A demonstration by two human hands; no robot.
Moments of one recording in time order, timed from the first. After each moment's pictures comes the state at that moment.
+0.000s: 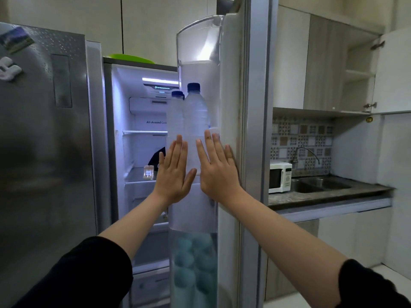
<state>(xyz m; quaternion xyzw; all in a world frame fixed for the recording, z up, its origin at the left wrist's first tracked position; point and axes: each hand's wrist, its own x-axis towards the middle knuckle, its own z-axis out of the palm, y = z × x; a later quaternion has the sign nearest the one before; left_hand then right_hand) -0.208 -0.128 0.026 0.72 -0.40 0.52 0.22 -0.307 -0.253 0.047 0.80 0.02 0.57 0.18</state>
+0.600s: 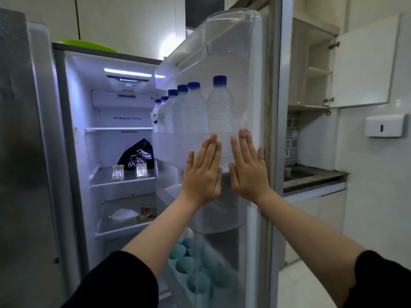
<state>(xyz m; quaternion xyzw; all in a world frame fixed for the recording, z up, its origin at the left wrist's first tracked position) -0.270 -0.241 0.026 0.66 -0.45 0.57 0.19 -0.354 -0.375 0.034 0.83 -0.02 0.56 0.07</state>
